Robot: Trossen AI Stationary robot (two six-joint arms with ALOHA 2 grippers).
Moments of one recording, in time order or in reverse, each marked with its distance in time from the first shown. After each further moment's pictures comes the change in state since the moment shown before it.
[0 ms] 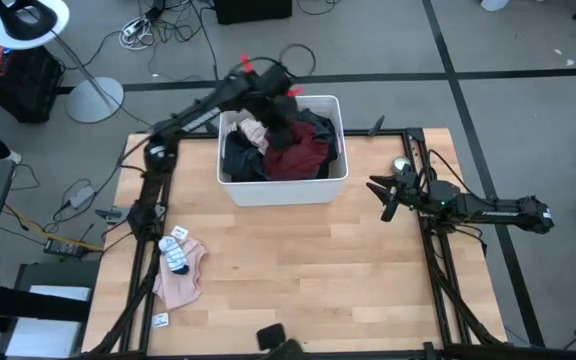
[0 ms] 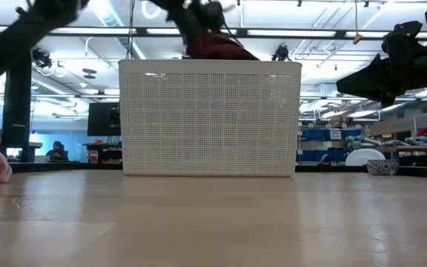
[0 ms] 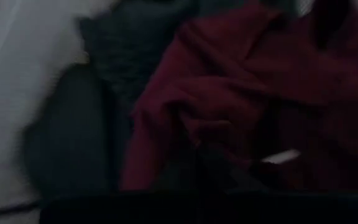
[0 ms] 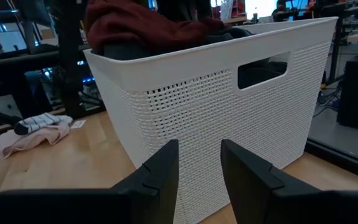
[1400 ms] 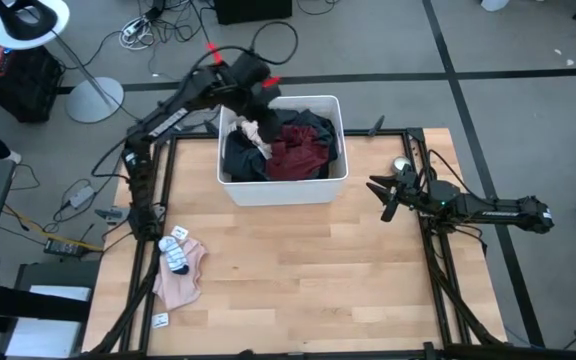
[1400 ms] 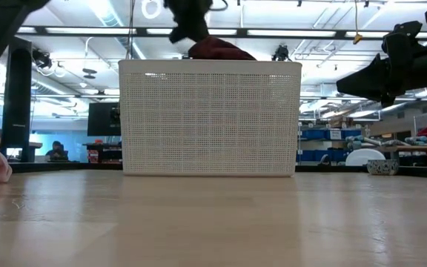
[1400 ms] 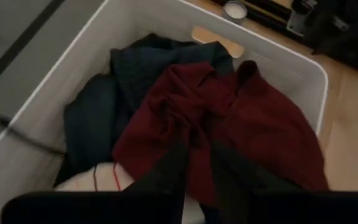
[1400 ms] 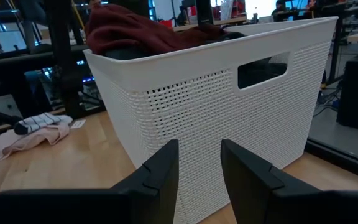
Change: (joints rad) left arm -0.036 -0.195 -0.002 -0.024 -0.015 -0.239; right arm 0.000 0.000 0.000 0.000 0.000 0.000
